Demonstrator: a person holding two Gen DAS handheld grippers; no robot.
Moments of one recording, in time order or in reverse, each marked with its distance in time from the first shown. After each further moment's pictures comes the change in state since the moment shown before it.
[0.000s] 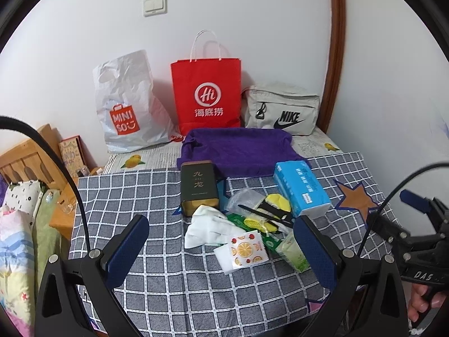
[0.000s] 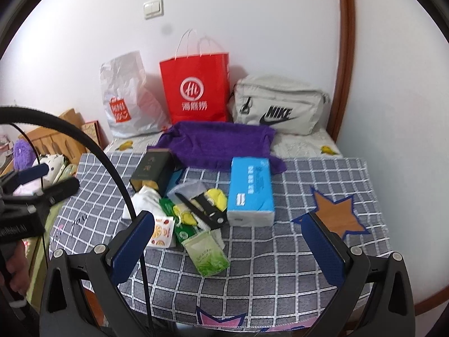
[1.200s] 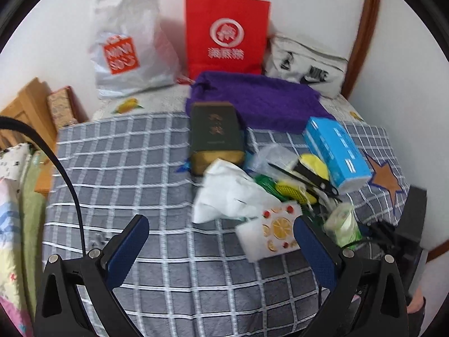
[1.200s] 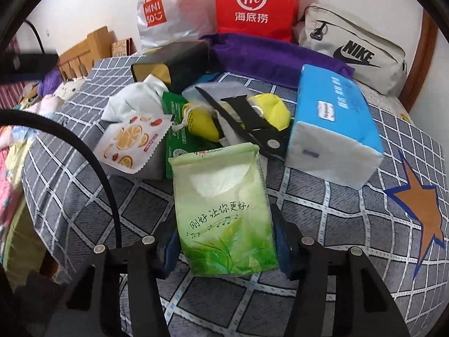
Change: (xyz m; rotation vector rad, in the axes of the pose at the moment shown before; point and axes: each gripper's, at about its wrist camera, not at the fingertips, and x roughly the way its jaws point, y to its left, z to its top) left arm 0.112 0.042 -0.033 -0.057 0.238 -0.020; right arm 0.165 0.022 -0.084 -0.236 0.226 0.166
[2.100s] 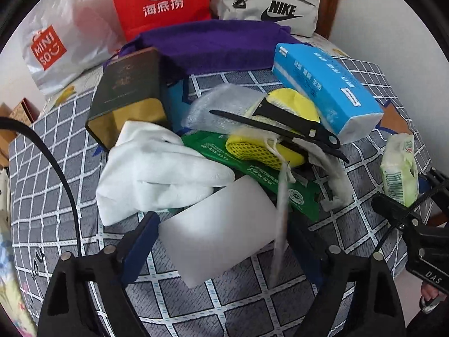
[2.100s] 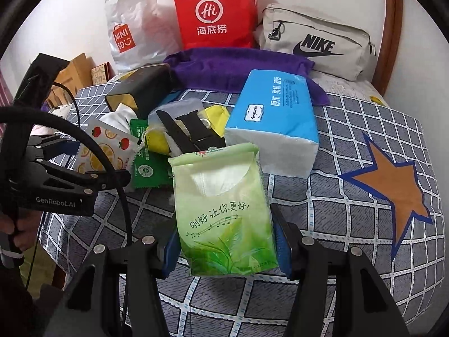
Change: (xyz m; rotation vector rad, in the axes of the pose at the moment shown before) left arm 0.099 -0.073 -0.023 0.191 0.157 -0.027; right arm -0.027 -0.042 -0.005 0.128 -0.037 -0.029
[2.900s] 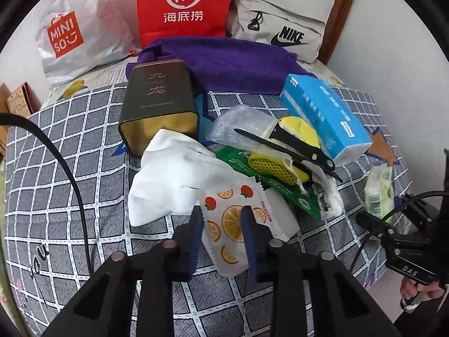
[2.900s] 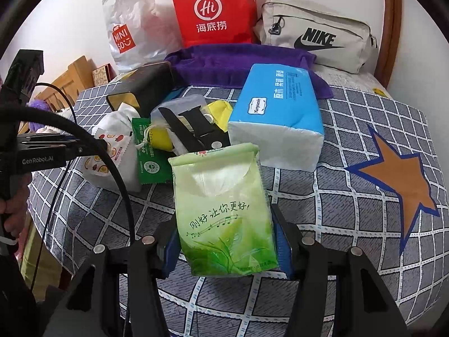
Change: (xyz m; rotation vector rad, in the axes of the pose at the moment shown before) left arm -0.022 0.044 0.001 -0.085 -0.068 -0.106; right arm 0.004 0.000 -0.002 0.029 0.018 0.033
